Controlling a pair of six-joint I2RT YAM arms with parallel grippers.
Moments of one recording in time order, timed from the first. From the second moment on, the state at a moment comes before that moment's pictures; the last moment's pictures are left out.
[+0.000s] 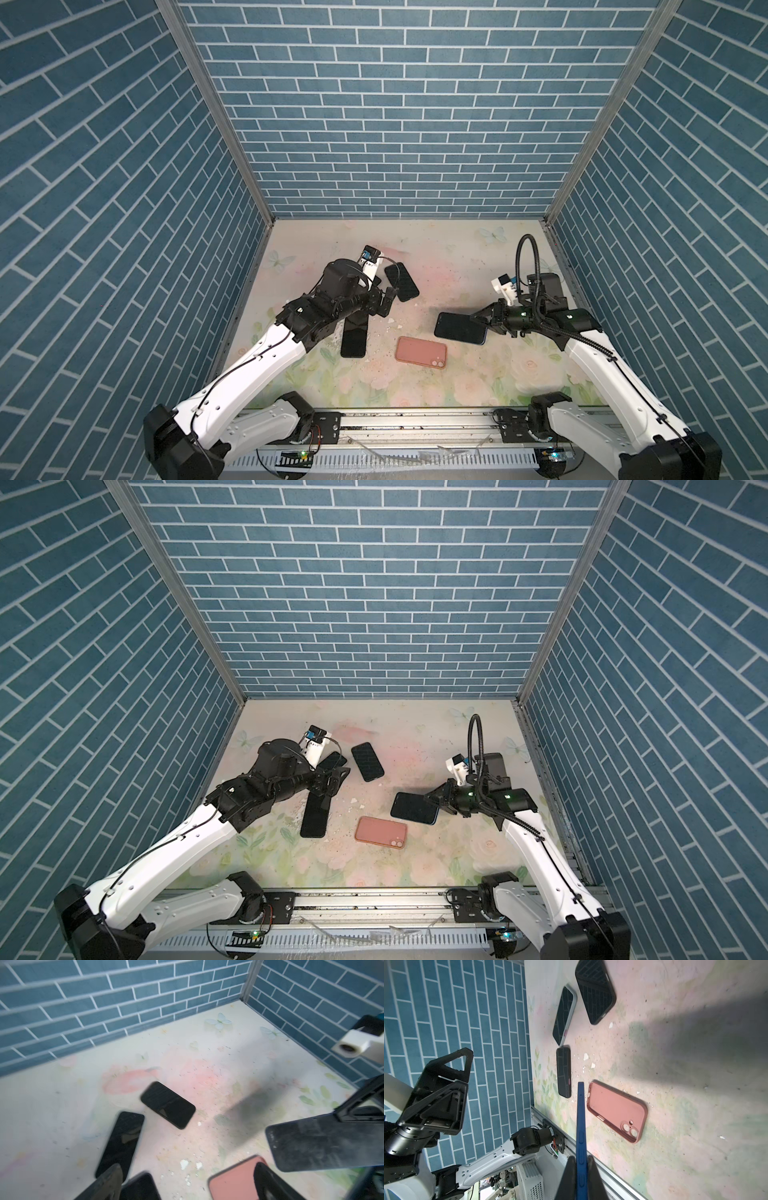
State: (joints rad) left arm -0.65 1.04 0.93 -0.48 0.08 -0.20; right arm 0.30 0.99 0.74 -0.67 -0.81 0.63
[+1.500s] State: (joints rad) left arm -0.67 1.44 0.49 0.13 0.55 -0.82; right arm 0.62 1.51 0.67 -0.13 -0.77 0.80
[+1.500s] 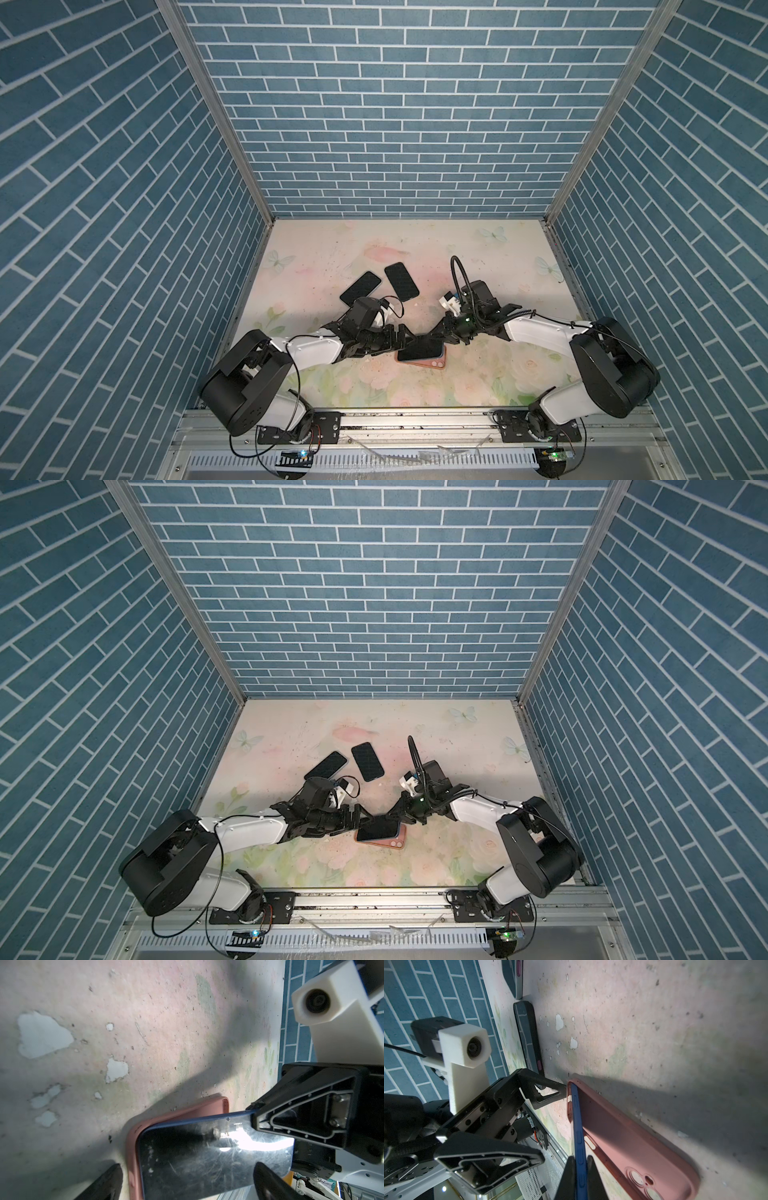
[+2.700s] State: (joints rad) left arm -0.72 1.39 0.46 0.14 0.49 -0.88; right arm 0.64 1.50 0.60 -0.10 -0.56 0.67
